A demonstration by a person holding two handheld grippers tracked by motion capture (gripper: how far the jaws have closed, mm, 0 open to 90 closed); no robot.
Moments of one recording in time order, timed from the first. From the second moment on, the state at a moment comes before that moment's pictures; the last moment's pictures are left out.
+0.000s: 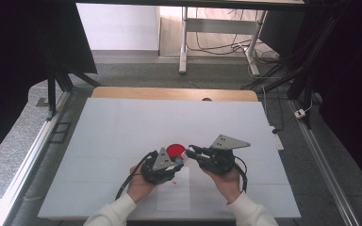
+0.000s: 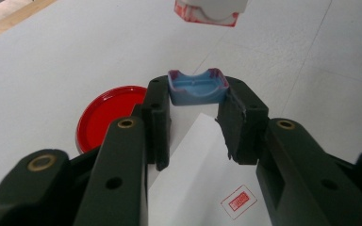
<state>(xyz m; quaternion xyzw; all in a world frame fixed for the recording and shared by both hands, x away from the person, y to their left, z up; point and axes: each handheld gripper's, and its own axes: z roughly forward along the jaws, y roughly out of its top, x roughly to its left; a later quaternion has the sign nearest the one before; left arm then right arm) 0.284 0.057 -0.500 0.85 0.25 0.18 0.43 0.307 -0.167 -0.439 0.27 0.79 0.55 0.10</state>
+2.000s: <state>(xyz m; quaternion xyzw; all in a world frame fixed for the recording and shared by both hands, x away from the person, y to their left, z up) 0.280 0.054 -0.501 0.84 0.25 0.21 0.44 0.306 -0.155 -0.450 0.32 0.78 0.53 0.07</state>
